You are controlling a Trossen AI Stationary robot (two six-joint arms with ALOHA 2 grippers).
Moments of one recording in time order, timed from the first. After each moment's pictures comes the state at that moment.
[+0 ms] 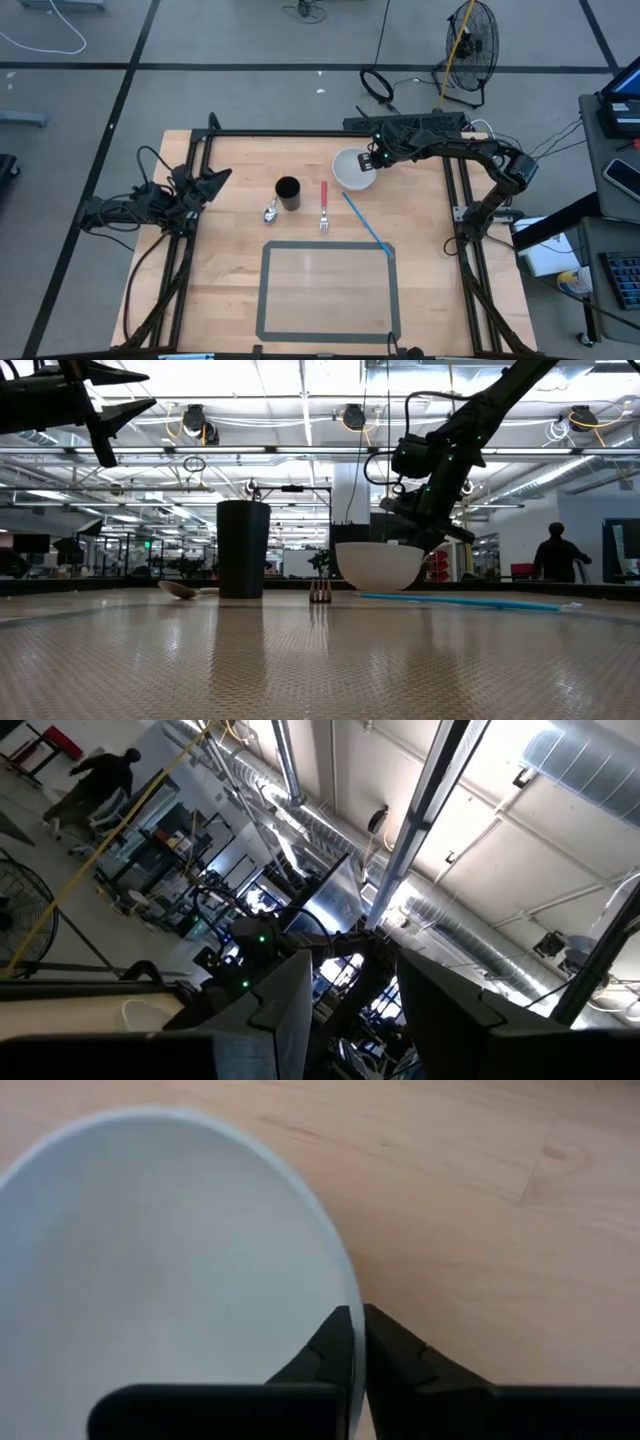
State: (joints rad) left arm -0.03 0.01 0.03 0.46 -0.39 -0.58; right arm -0.65 1.64 0.98 -0.40 -0.05 0.59
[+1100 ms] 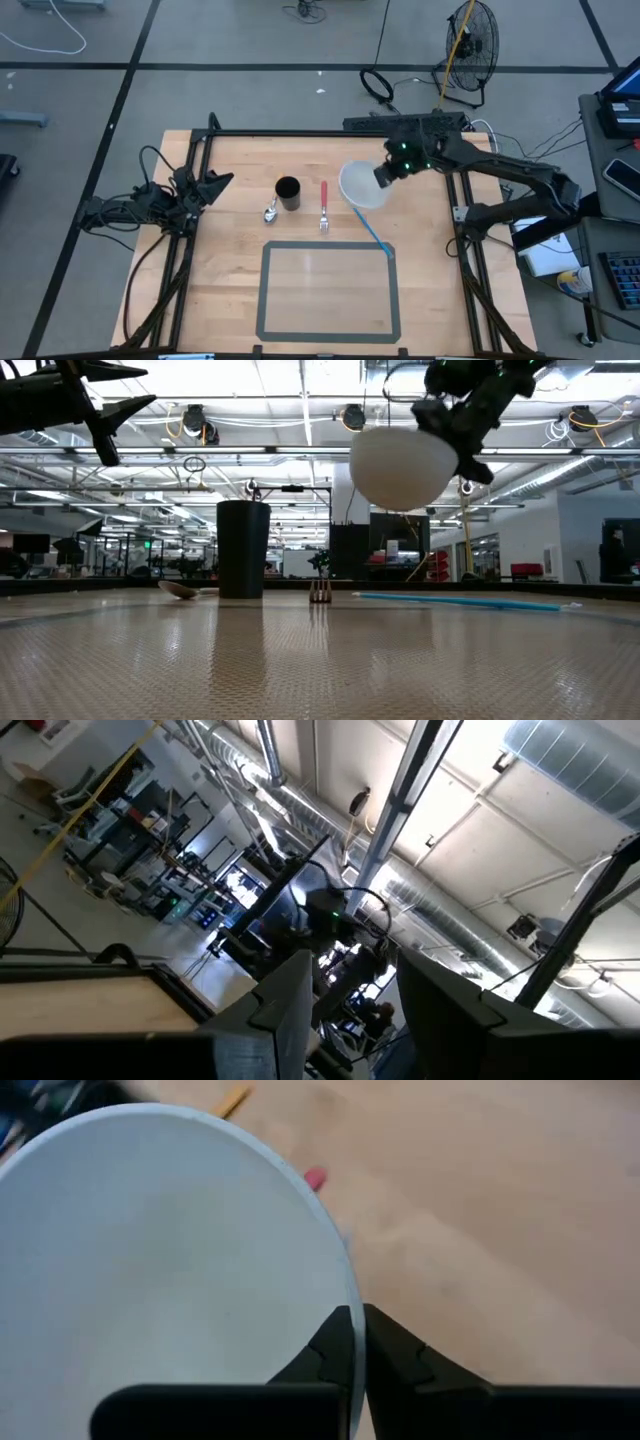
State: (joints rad) left arm -0.03 0.01 0.03 0.44 -0.32 -0.61; right arm -0.44 1.21 0.99 -0.66 -0.16 0.56
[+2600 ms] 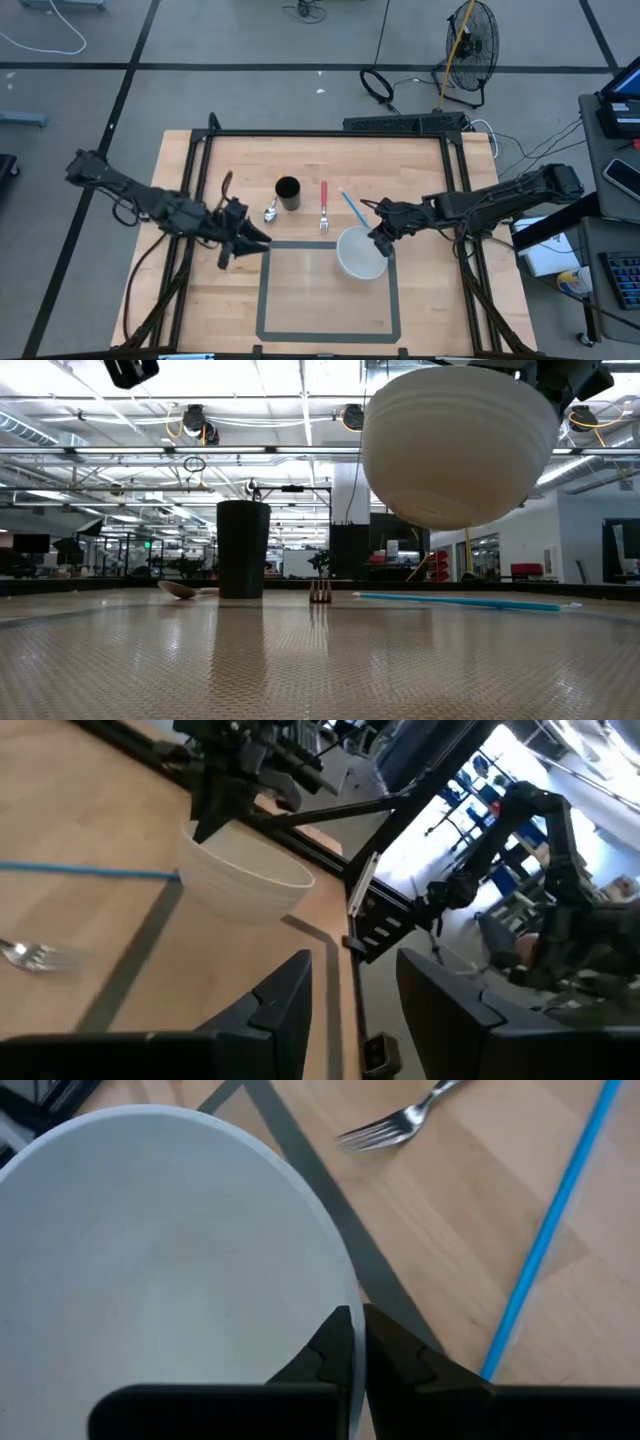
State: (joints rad) left arm -0.46 0.91 0.73 -0.05 -0.21 -0.73; right arm 0.16 1.19 0.69 -0.27 0.03 0.80
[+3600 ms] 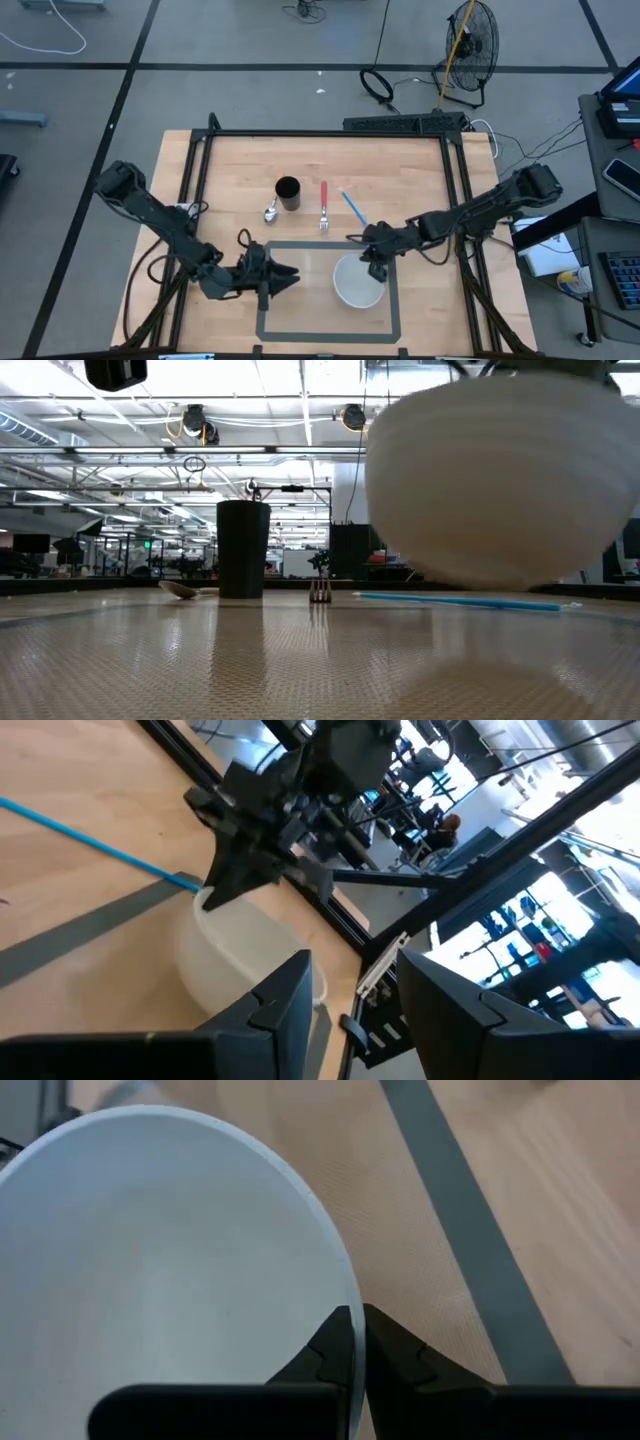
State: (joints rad) left arm -0.72 1.46 0.80 0.48 -0.79 -0.98; right arm 0.30 1.45 0.72 -0.10 0.03 0.70
